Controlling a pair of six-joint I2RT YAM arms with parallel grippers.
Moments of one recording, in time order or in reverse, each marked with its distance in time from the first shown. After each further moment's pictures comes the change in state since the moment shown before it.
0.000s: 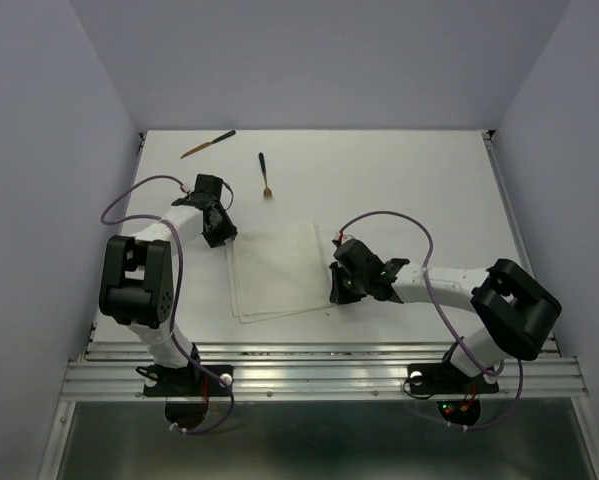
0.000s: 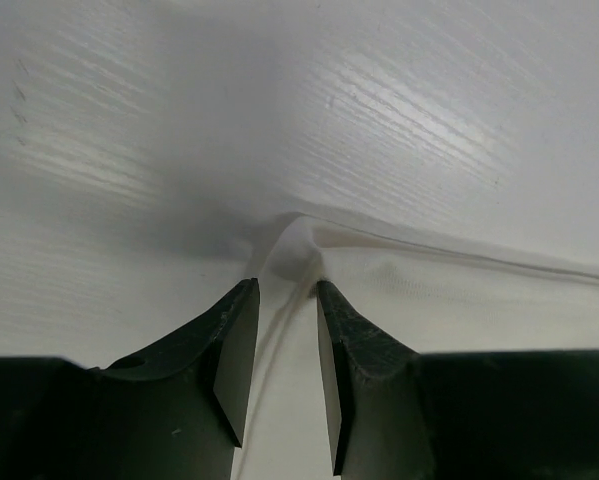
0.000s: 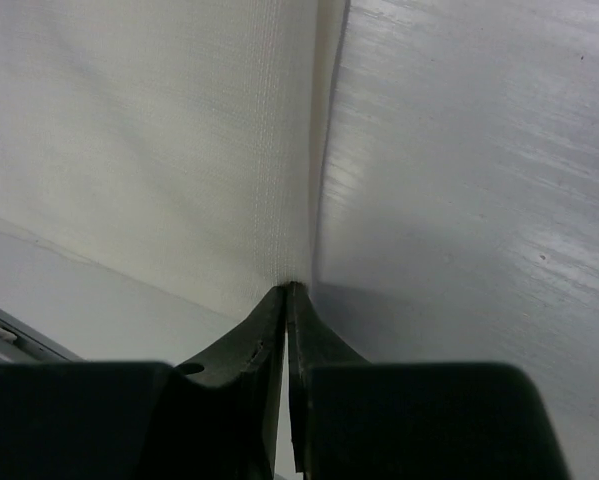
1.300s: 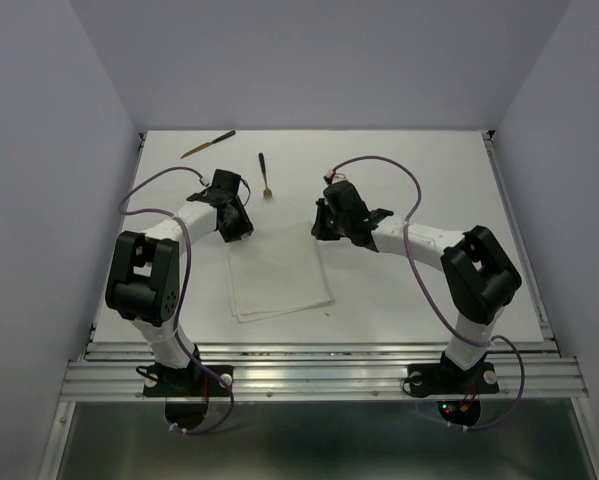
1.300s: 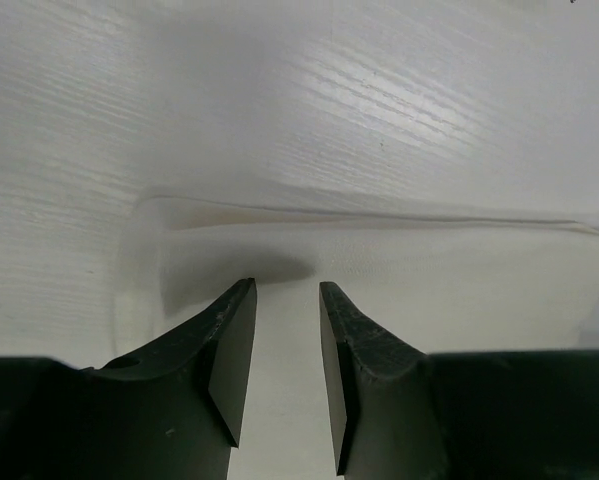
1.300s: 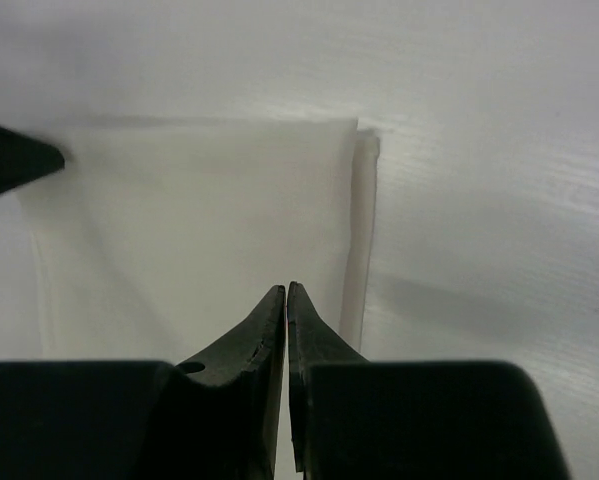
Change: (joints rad) left arm -0.102 0.043 0.067 0.003 0.021 -0.007; right arm -0.182 0.295 0.484 0.060 0.052 -0.068
